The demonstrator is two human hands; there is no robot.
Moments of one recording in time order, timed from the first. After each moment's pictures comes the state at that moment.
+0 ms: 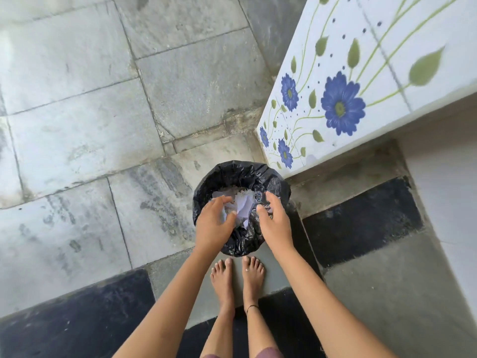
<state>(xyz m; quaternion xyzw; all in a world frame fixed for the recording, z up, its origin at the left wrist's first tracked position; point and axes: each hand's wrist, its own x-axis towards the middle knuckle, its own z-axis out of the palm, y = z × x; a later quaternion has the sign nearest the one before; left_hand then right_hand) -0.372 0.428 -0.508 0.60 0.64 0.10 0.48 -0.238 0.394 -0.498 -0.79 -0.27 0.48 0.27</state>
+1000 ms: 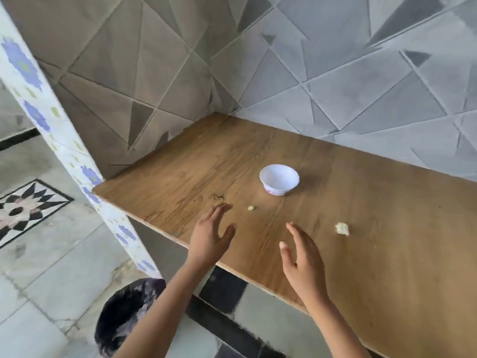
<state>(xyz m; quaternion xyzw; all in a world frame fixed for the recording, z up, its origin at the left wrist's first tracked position) -0.161 0.130 0.014 0.90 0.19 0.24 0.30 -0.083 -0.062 -0.009 -0.86 -0.30 -0.12 0.40</state>
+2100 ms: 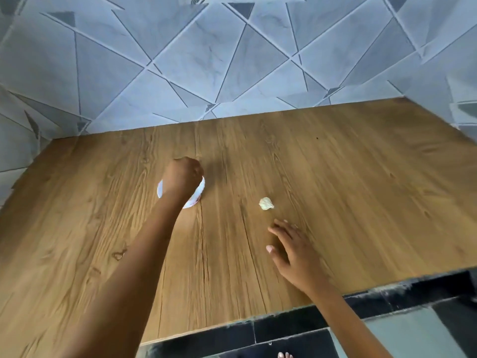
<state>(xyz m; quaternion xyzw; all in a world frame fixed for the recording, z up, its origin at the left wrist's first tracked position) 0.099 0.082 0.060 0.98 -0.02 0.08 0.16 -0.055 -0.159 -0.039 -0.96 -0.11 -0.07 0.27</state>
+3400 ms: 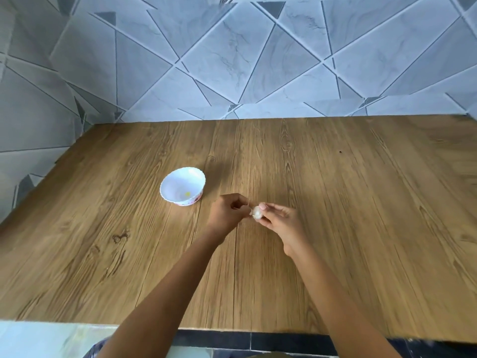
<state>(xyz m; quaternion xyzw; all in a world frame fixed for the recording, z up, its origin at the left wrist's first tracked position) 0.047 -0.026 0.009 0.84 0.05 0.00 0.54 0.045 -0.171 -0.013 -0.61 0.11 0.11 0.77</state>
